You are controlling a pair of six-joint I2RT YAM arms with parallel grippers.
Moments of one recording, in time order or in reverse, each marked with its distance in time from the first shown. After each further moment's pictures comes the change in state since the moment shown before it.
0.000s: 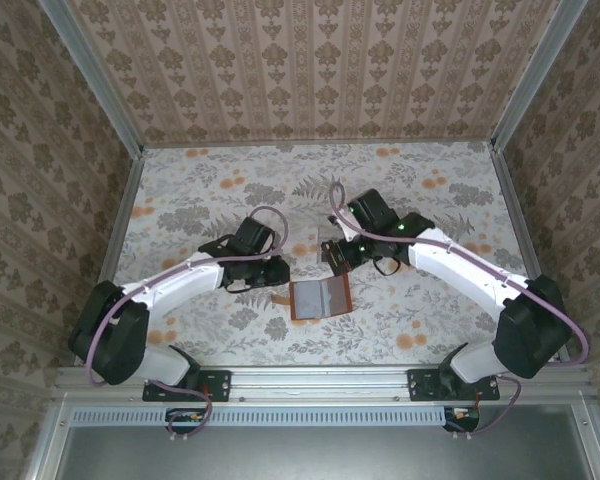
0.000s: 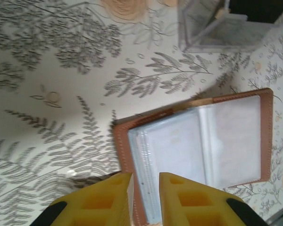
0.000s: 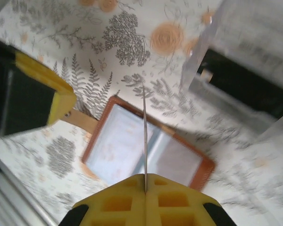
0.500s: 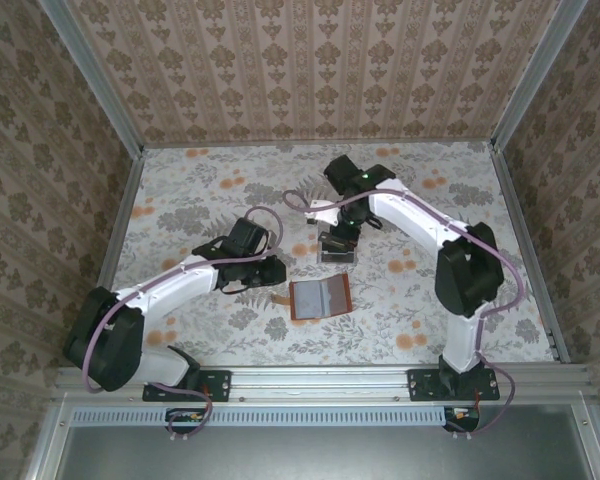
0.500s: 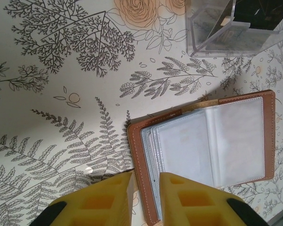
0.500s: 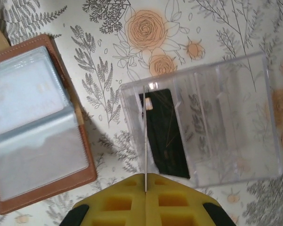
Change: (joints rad) left arm 0.032 -0.031 -0.027 0.023 0.017 0.030; right arm -0.069 0.471 0.526 -0.388 0.083 -0.850
